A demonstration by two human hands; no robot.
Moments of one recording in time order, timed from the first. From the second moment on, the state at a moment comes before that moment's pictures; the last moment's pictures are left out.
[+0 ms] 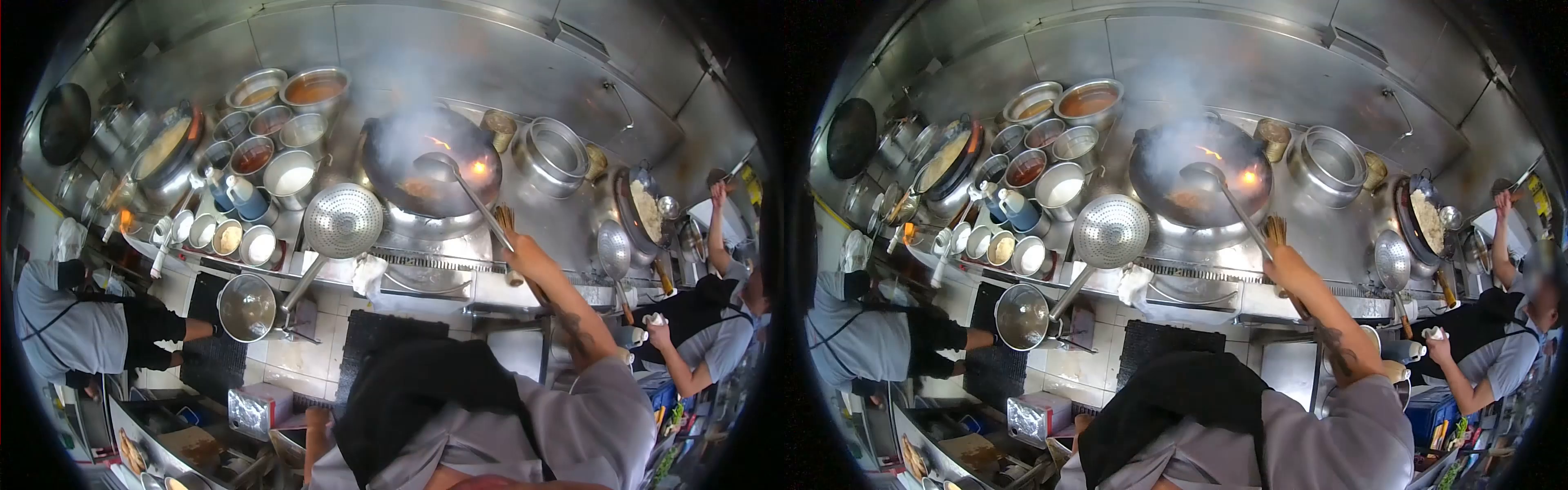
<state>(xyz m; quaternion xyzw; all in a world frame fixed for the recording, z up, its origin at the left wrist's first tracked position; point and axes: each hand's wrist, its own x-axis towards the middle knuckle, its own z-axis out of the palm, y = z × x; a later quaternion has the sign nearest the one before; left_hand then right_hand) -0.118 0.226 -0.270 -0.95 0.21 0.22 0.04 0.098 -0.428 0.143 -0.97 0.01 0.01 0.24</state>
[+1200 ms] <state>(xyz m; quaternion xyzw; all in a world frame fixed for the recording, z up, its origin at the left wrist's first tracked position) 0.249 -0.274 0.053 -0.89 0.40 -0.07 -0.18 0.202 -0.468 0.057 -0.95 0.14 0.05 0.28</state>
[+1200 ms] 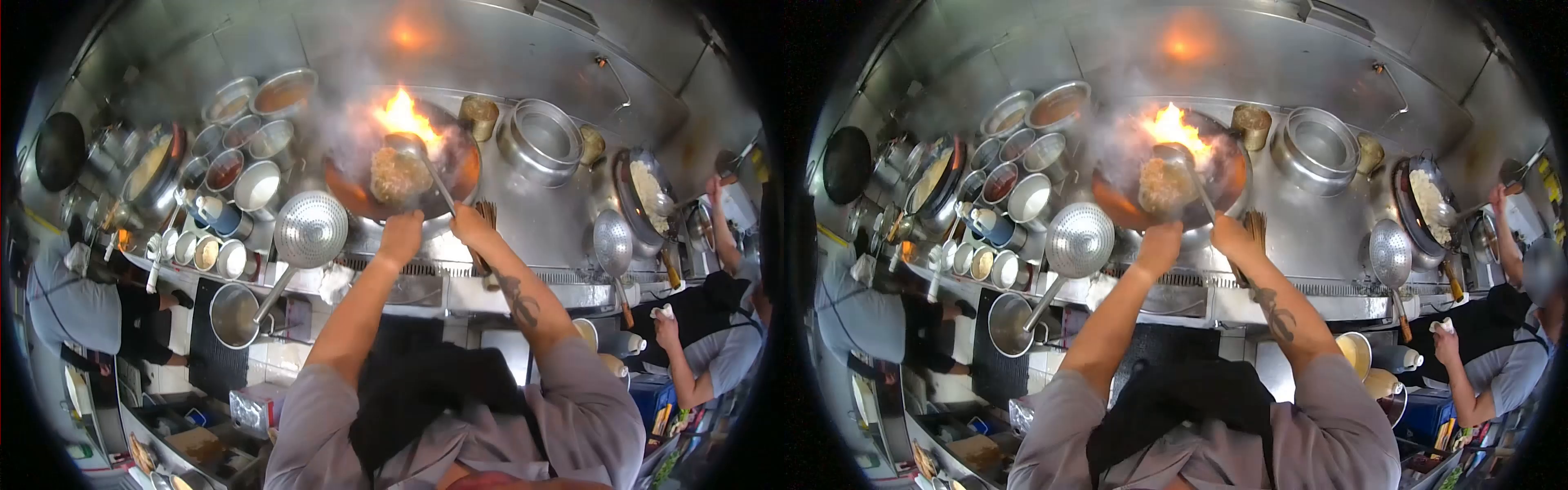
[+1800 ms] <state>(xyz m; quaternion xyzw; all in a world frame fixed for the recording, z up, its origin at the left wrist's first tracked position) 0.267 -0.282 0.035 -0.90 0.37 0.01 -0.25 0.151 -0.486 0.049 -0.96 0.06 -0.16 0.23</state>
